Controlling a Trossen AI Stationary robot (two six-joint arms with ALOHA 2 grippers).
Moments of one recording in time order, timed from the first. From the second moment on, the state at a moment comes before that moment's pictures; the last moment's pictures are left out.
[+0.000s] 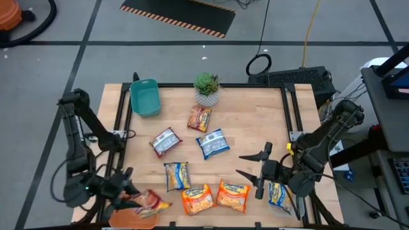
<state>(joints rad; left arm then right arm) -1.20 1.15 0.99 -0.27 -0.79 -0.86 0.80 1.28 1.08 -0.09 1.05 0.24</state>
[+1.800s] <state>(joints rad) -1.03 1.50 1.21 -0.99 0.03 0.44 0.79 1.27 1.04 -0.11 1.08 0.24</state>
